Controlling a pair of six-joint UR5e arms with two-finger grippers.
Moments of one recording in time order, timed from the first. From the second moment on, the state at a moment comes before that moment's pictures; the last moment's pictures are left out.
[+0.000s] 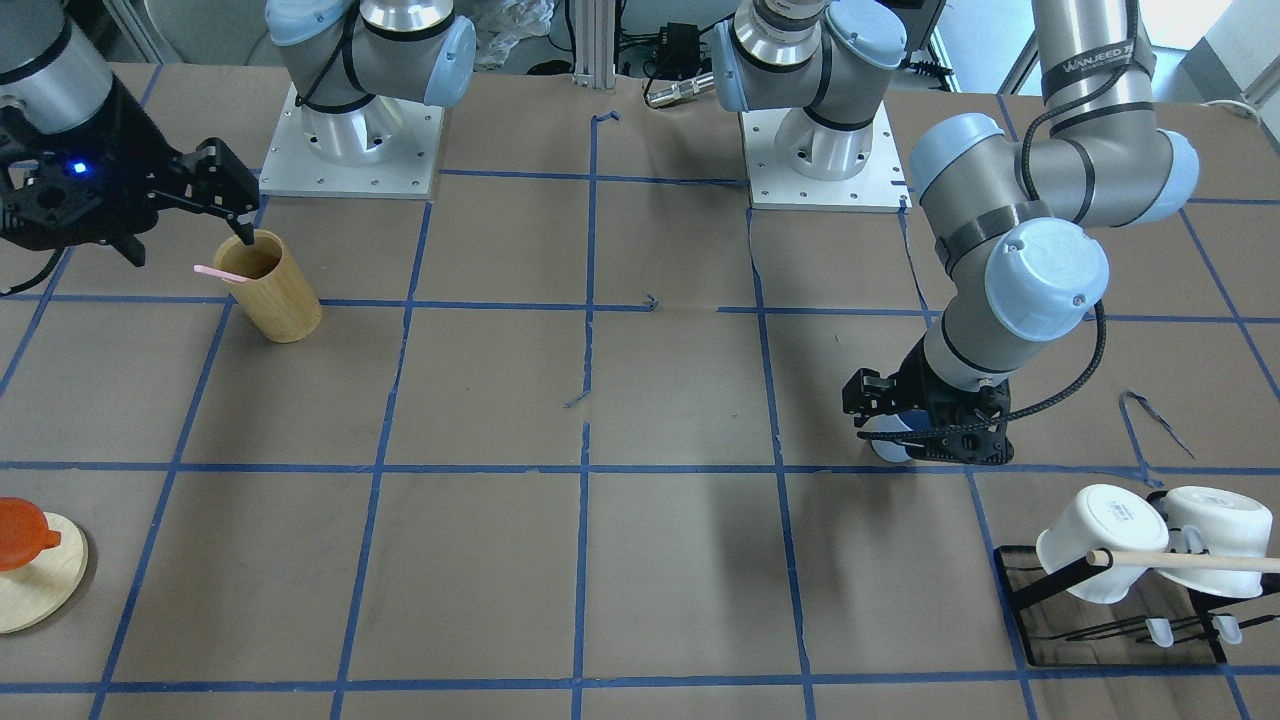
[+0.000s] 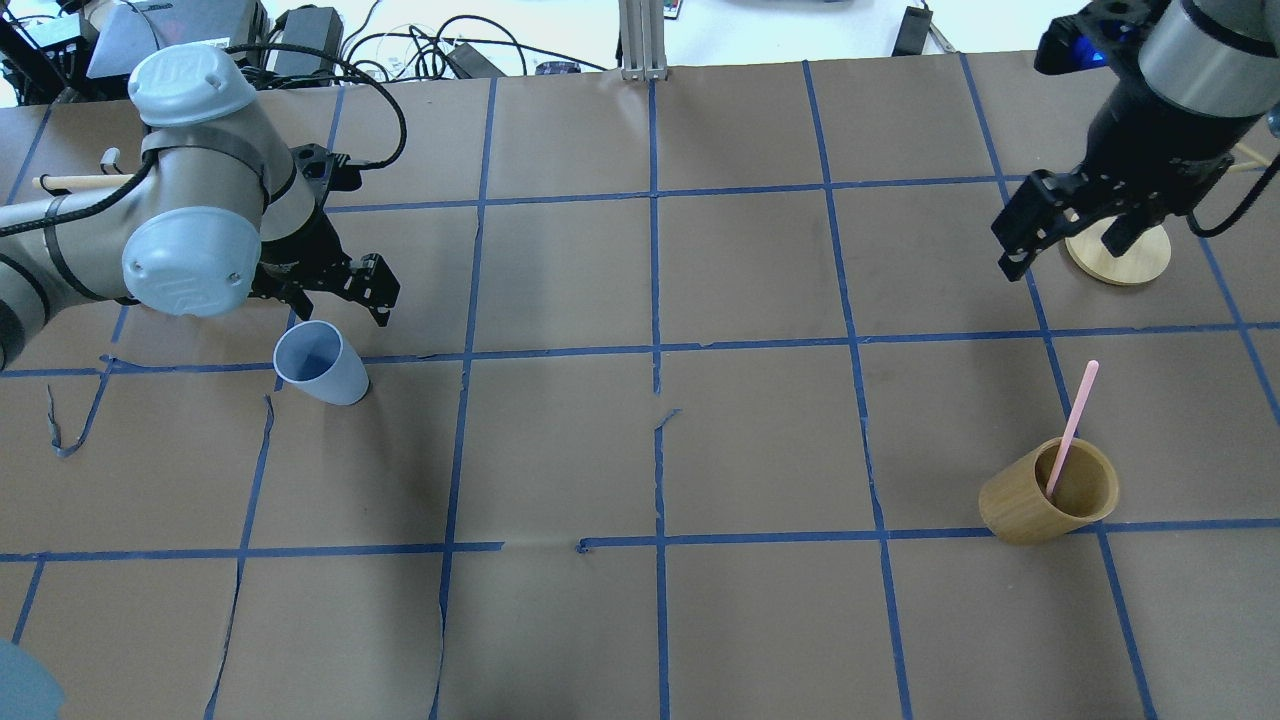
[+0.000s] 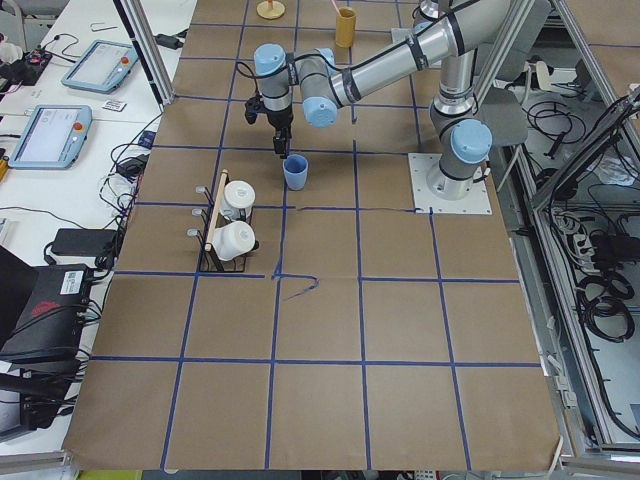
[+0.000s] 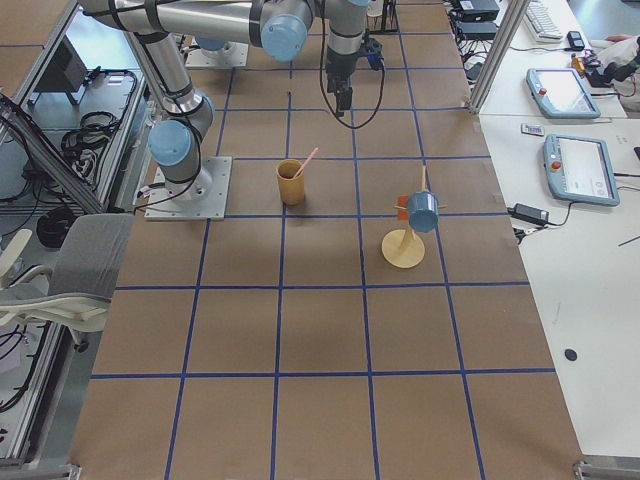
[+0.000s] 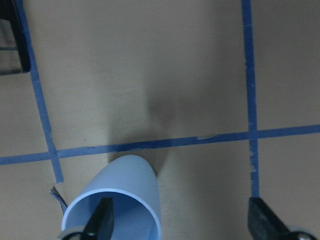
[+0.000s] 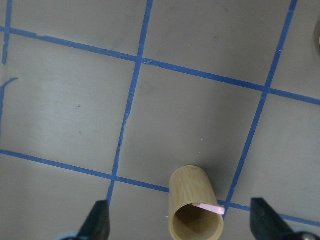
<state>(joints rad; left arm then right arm) -1.41 -1.83 -1.82 -1.15 1.63 0.25 1.31 -1.62 1.68 -1.54 -1.56 -0.51</state>
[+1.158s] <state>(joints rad) -1.62 -1.84 -1.77 -1.14 1.61 -0.05 1.19 -1.61 1.88 -1.64 -1.56 -0.72</state>
